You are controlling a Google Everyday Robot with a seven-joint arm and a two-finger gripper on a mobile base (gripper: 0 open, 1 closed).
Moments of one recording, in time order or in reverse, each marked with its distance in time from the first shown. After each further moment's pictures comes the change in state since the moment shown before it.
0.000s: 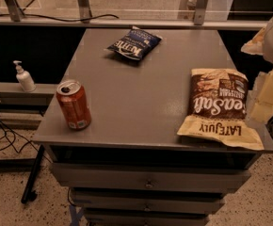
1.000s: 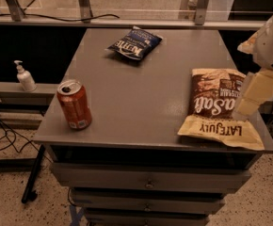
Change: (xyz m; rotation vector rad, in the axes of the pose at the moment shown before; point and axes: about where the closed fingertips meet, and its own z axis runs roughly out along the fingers) arm 0.006 -0.035 0.032 0.082 -0.040 0.040
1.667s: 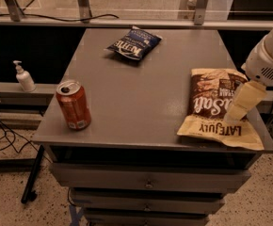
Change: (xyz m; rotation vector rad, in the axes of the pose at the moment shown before) arm 0.035 -0.015 0.061 -0.055 0.062 0.210
